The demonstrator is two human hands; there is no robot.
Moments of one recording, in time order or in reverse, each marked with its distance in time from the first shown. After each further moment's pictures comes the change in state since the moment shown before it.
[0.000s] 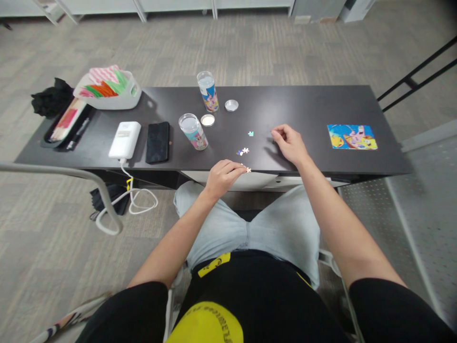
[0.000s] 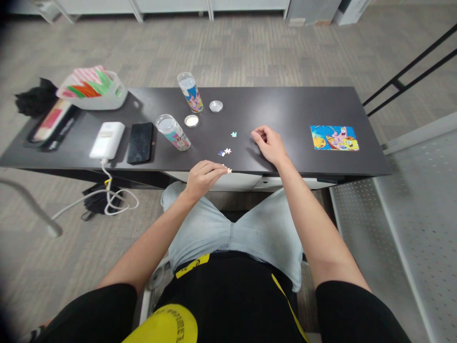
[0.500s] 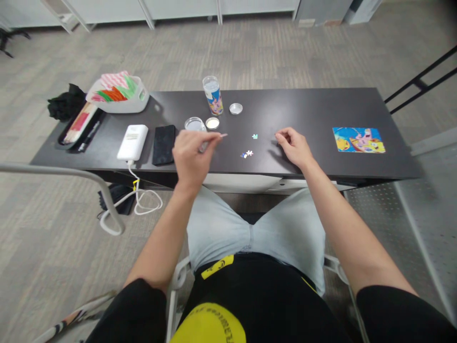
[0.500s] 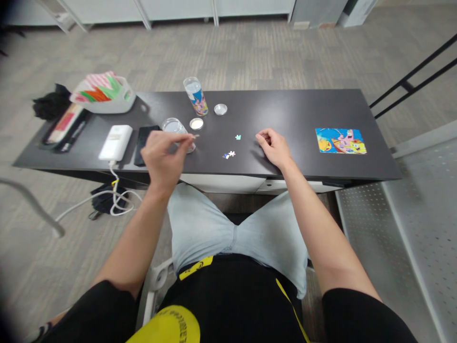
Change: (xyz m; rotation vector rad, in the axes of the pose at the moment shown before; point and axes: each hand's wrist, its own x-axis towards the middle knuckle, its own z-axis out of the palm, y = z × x) left_hand 0.059 0.026 -0.104 0.085 0.478 -0.191; right_hand -0.001 0.004 -0.002 0.004 -0.035 0.017
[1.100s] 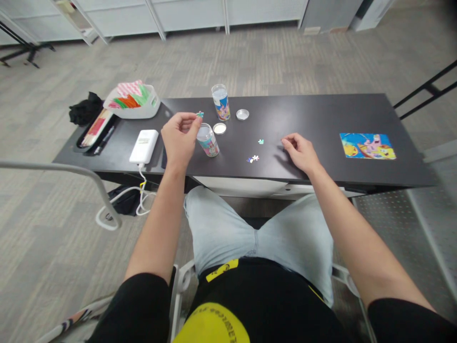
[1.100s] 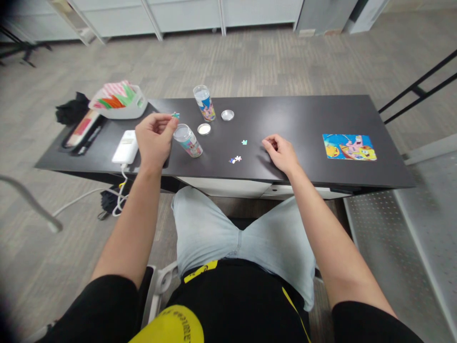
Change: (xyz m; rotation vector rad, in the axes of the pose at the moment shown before) left_hand 0.067 -0.053 -0.017 -0.092 0.096 -0.226; right_hand -0.002 -0.002 0.001 0.000 0.002 0.008
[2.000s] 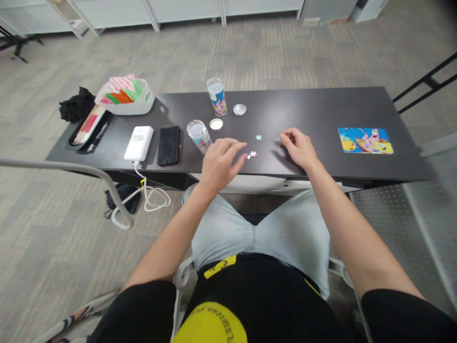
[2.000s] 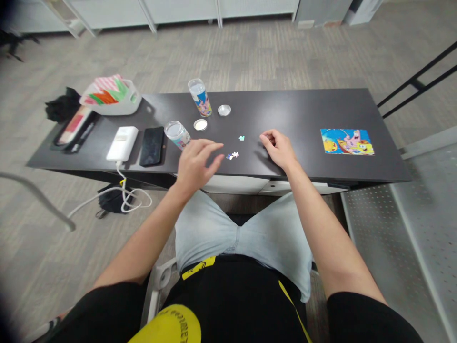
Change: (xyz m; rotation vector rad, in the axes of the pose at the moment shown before) left_hand -0.106 0.033 0.040 0.452 -0.438 0.533; right_hand 0.001 -0.002 -0.002 0.018 0.004 0.005
